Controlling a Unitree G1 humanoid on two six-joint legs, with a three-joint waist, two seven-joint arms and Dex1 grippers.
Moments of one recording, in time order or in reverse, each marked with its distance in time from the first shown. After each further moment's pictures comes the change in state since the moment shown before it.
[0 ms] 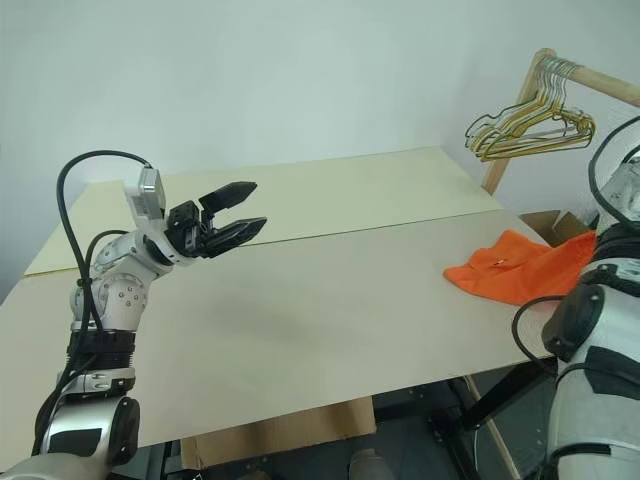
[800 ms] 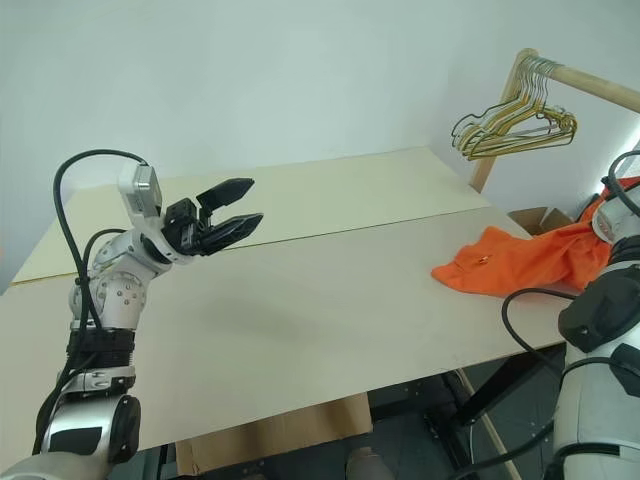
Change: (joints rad) left arm -0.007 -0.003 0.014 0.010 -0.018 0.004 -0.005; right arm -0.054 -0.042 -0.375 0.277 0.292 0.089 0.117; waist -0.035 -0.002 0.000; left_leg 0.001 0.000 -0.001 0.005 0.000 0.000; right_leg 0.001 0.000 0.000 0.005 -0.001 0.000
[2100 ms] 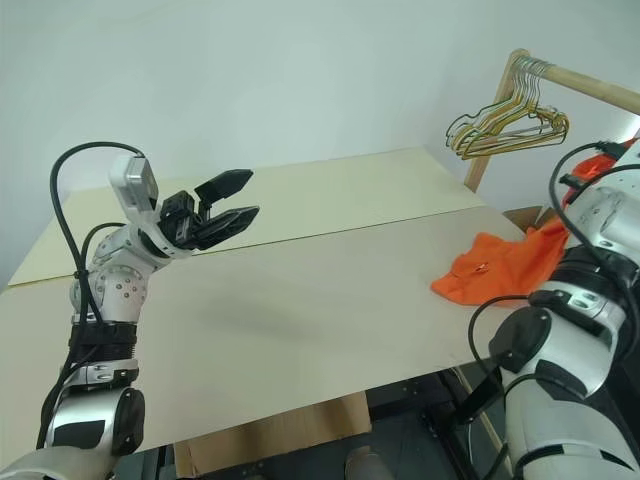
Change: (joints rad) left arm -0.028 -0.014 0.022 0.020 -0.014 0.005 -0.039; right arm 0.123 0.211 0.028 -0.565 -0.291 0.329 0.091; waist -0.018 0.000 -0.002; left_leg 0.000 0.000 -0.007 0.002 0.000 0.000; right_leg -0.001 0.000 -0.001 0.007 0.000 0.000
